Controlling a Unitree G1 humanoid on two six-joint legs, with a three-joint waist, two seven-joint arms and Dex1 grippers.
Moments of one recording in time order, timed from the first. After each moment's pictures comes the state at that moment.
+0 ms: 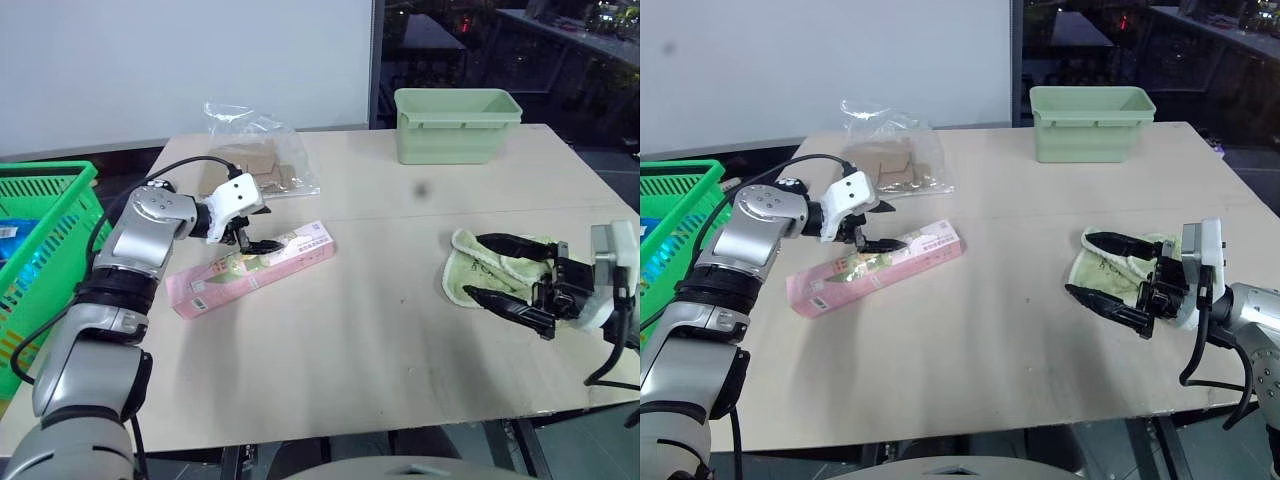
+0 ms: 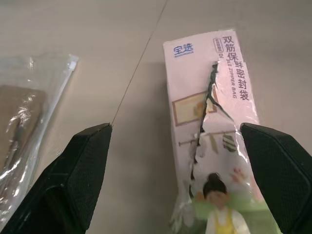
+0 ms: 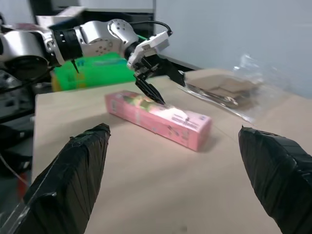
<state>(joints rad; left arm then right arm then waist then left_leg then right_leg) -0.77 0.81 -0.24 0.52 -0.04 0.20 -1.21 0.04 -0.73 -0.34 -0.49 0.83 0.46 1.05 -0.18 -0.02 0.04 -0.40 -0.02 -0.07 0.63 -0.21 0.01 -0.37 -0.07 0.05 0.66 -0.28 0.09</state>
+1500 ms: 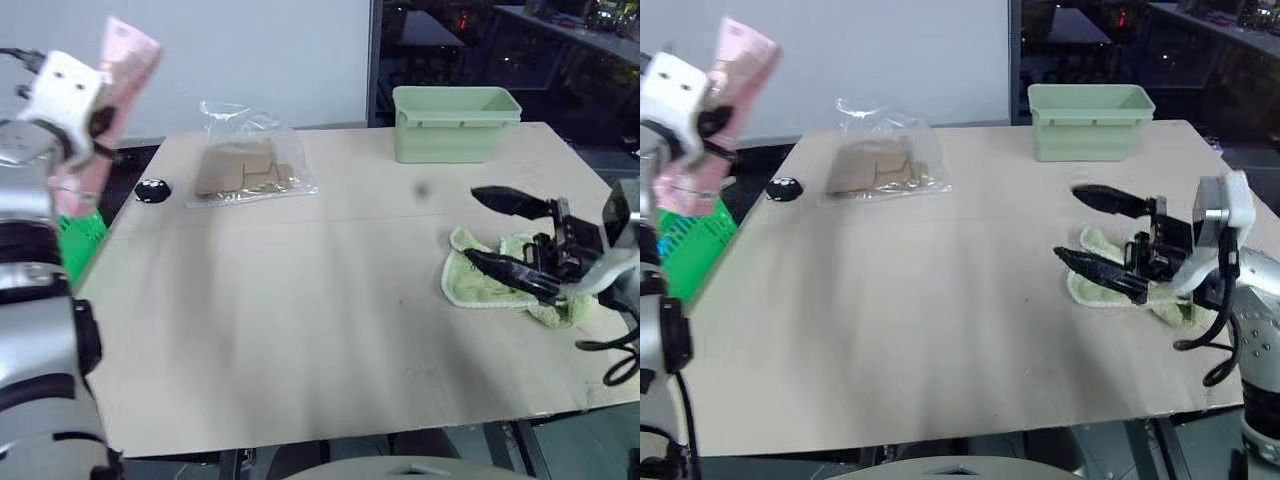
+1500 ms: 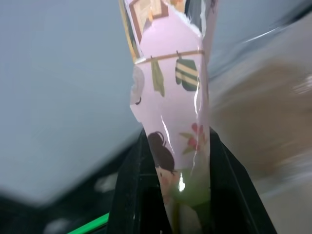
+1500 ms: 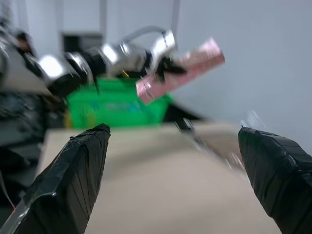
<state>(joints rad) -1.02 1.04 0.04 0.88 0.14 0.10 -0.55 -0.25 -0.66 -0.28 -0.42 0.98 0.46 1.08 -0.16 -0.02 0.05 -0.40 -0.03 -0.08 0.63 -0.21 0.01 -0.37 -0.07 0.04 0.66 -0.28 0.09</state>
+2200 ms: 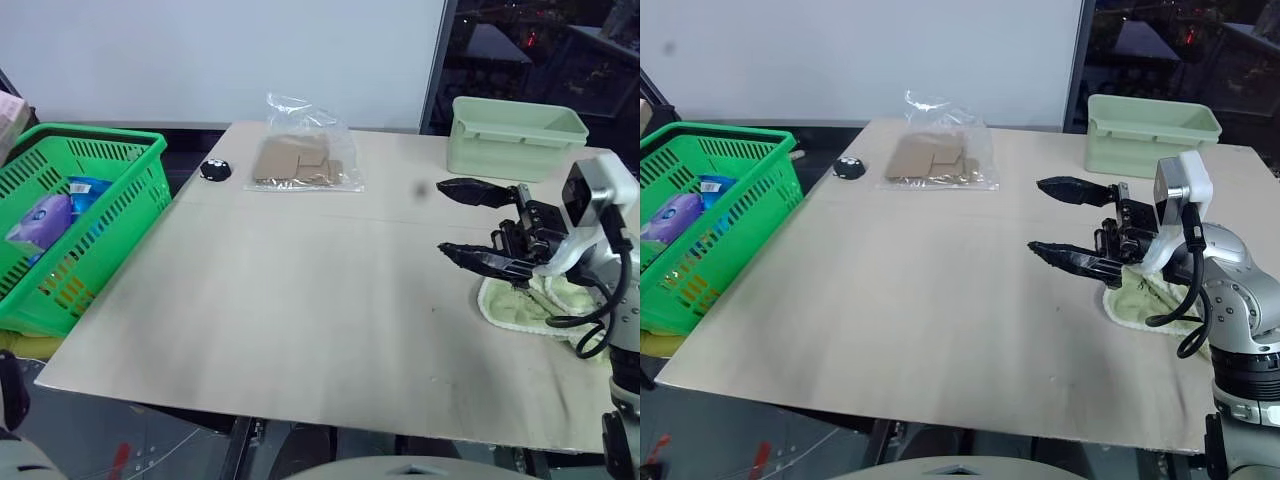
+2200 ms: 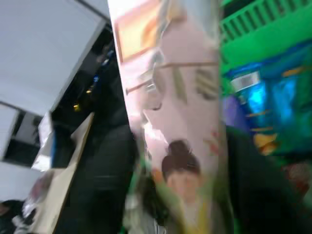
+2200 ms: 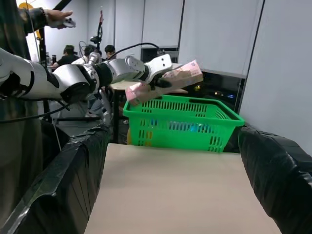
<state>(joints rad) -0.77 1.25 0.11 0.97 0.21 0.12 -0.38 -0.38 -0.62 -0.16 -0.32 0.94 0.47 1.15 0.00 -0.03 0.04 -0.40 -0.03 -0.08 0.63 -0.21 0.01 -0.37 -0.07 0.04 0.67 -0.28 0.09</state>
